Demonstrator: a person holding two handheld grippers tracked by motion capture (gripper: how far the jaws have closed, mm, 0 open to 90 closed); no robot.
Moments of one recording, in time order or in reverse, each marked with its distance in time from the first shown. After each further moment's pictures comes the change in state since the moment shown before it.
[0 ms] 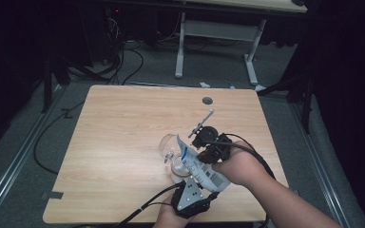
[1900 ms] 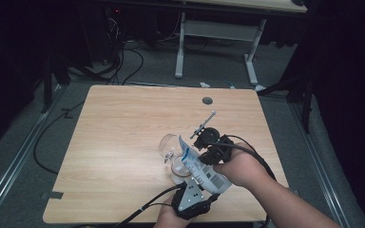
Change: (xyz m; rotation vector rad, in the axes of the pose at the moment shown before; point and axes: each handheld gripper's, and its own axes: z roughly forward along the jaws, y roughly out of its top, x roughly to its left) left arm -0.002 -0.003 0.002 0.021 -0.013 0.001; right arm -0.002 -0.005 0.003 0.010 0.006 0.016
